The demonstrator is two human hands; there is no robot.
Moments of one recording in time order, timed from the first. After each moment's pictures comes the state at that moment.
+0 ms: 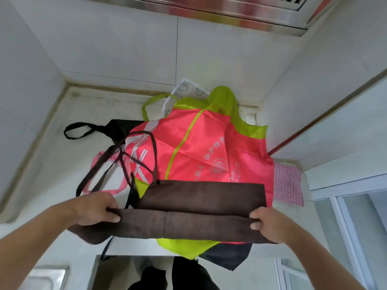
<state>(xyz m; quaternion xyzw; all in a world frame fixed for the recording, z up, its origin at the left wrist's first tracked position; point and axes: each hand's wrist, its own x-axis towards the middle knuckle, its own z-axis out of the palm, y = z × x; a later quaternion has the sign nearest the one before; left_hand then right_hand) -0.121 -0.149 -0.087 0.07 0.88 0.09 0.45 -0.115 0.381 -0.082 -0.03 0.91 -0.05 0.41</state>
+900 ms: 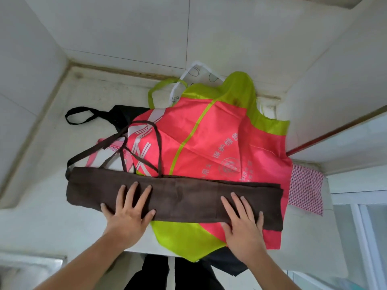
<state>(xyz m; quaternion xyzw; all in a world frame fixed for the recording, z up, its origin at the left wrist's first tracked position) -0.055 -0.046 -0.182 -0.09 0.96 0.06 0.25 -0.077 0.309 -0.165 -0.05 0.97 -0.05 0.24</state>
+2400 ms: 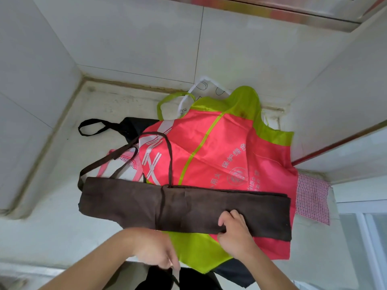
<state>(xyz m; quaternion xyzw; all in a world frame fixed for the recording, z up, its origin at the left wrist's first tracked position) -0.101 -0.023 -0.072 0.16 0.73 0.21 0.63 -0.104 0.246 -0.148 0.02 0.92 -0.19 0.35</state>
